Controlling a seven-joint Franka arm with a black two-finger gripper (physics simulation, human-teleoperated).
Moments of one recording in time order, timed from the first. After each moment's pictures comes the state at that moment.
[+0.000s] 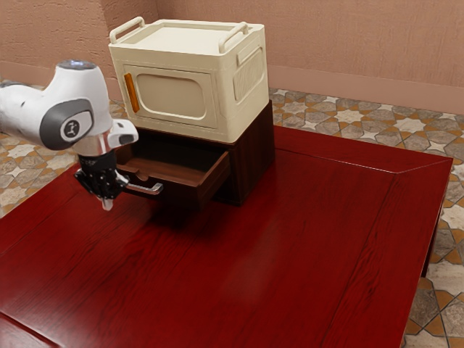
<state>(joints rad) -0.22 -0.16 0.31 -2.22 0.16 2.02 -0.19</state>
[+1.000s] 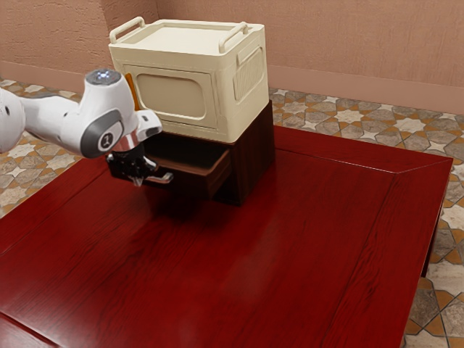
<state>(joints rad) -0.18 0.13 0.31 -2.06 0.17 2.39 -0.22</state>
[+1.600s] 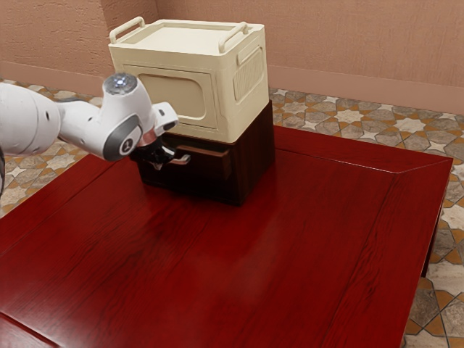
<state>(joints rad) -0.17 0.31 0.31 -1.91 0.17 2.60 -0.23</state>
